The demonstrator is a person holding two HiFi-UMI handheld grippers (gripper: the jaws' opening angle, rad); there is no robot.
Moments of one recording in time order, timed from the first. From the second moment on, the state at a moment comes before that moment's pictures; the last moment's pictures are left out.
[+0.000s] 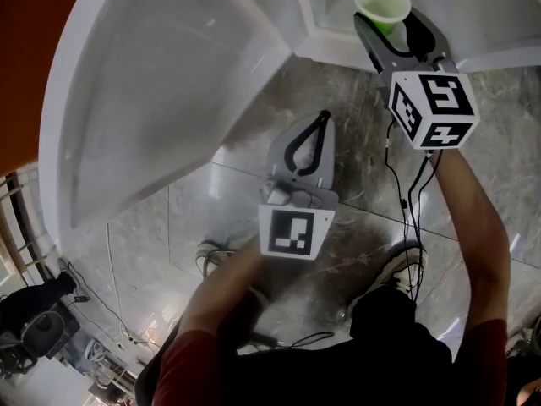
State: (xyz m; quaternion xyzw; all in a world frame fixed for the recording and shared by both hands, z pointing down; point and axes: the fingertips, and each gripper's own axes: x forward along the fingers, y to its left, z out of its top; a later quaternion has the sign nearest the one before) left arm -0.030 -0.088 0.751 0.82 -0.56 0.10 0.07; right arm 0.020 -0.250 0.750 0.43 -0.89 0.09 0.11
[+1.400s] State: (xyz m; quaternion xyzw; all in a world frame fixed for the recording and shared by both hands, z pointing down) left arm -0.029 -0.077 0.768 0.83 -0.54 0.12 0.07; right arm 0.004 -0.274 0.770 0.45 -0.87 0.07 0.17
